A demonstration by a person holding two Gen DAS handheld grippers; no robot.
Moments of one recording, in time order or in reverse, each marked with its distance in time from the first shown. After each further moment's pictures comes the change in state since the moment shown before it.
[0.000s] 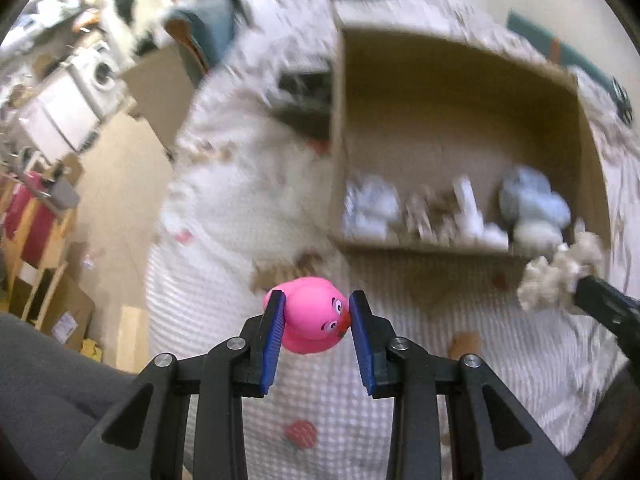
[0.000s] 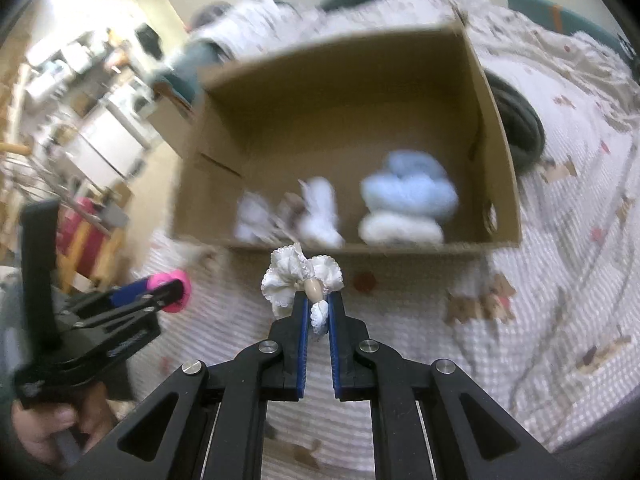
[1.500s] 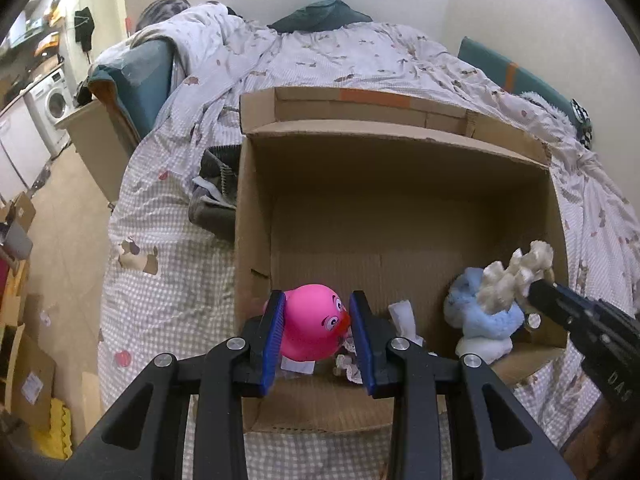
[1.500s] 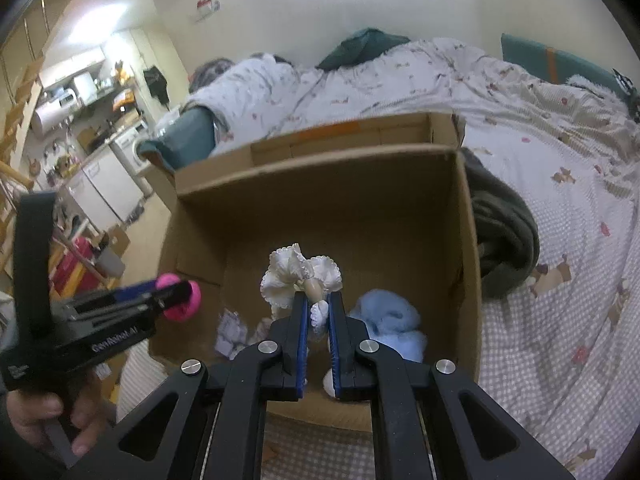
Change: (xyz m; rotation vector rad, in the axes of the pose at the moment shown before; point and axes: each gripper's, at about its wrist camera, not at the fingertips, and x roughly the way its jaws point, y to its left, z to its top) left arm 0.030 -0.038 0.092 0.070 -0.064 -0.202; right arm 0.011 -0.028 0.072 -0.026 -0.156 -0.055
